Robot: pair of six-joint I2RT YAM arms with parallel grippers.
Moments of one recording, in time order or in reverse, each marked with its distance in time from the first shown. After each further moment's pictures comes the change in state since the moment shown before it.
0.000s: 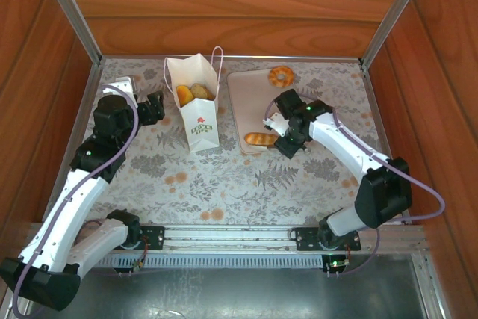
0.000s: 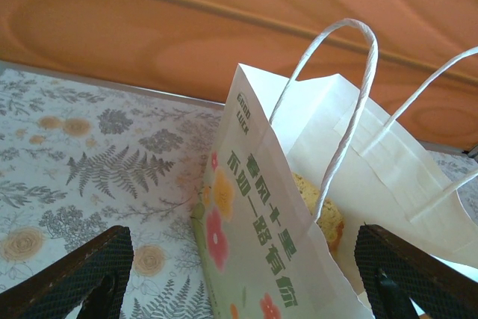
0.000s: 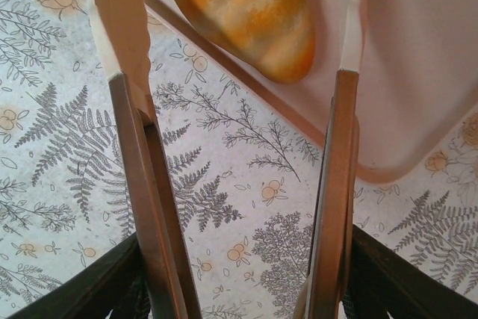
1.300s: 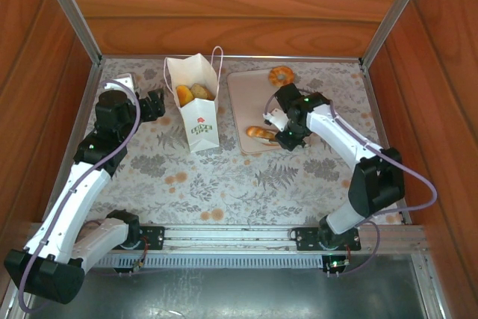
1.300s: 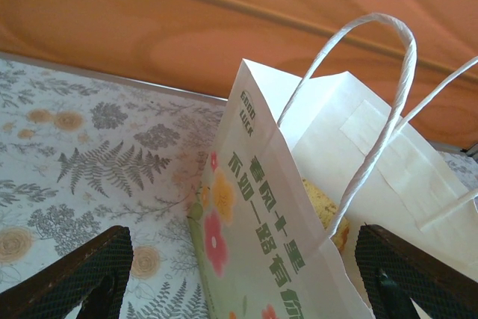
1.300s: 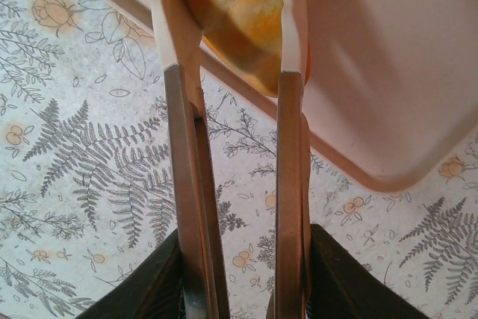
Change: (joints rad) left arm 0.047 0.056 0.000 0.037 0.071 -0.012; right arm -0.032 0.070 0.080 -0.041 -0.048 0.016
